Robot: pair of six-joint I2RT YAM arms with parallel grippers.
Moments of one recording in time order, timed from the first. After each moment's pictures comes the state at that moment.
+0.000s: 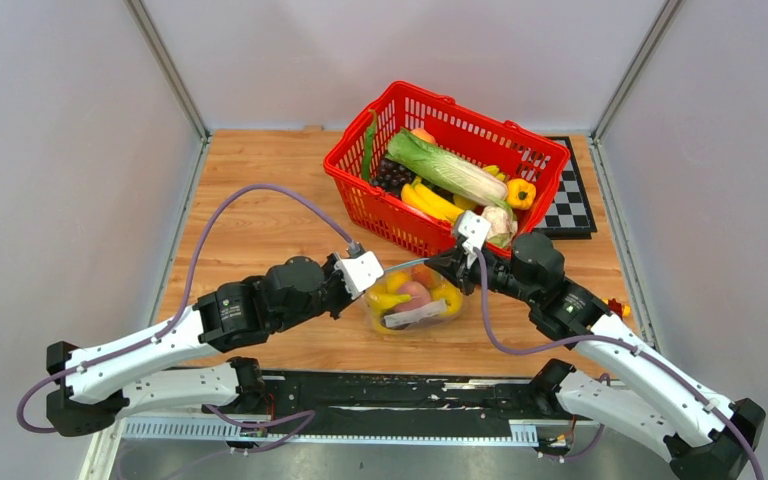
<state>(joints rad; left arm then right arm) -1.18 0.85 0.94 -0.51 -0.26 0.18 0.75 0.80 0.75 -0.14 -0.33 -0.16</state>
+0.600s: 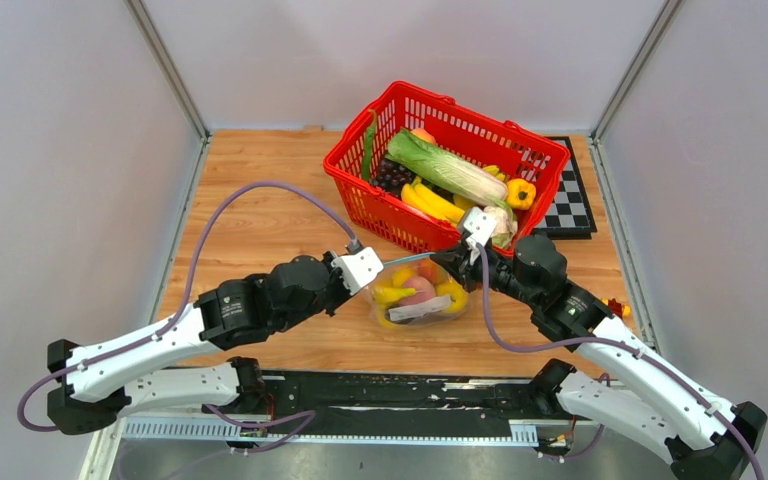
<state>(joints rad) -1.18 0.88 0.97 -0.60 -0.37 0.17 0.74 0.78 0.73 -0.14 -0.22 -0.13</state>
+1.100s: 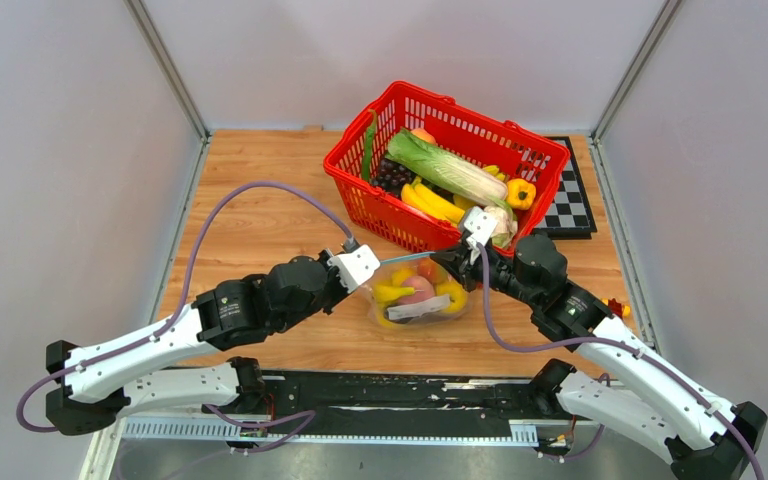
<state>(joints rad) -1.18 0.86 0.97 -0.62 -0.43 0.17 0.74 0.78 0.73 -0.13 -0.22 -0.13</state>
